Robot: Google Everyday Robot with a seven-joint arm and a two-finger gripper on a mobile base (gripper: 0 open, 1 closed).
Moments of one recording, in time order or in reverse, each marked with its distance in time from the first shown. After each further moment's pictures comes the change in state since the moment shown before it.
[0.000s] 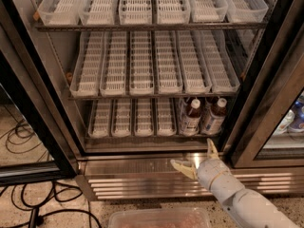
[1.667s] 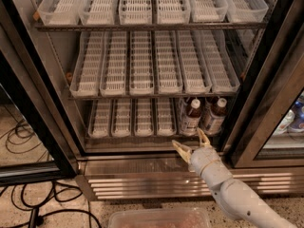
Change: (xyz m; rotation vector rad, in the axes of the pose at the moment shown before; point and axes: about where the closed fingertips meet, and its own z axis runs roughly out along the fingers) arm -0.011 -0.024 0.051 0.080 -0.133 -0.009
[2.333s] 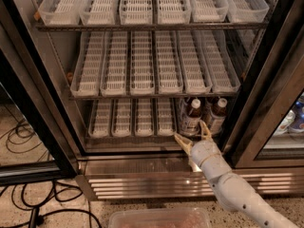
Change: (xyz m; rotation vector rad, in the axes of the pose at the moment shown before) arm -0.012 -0.020 0.021 0.058 -0.059 -0.053
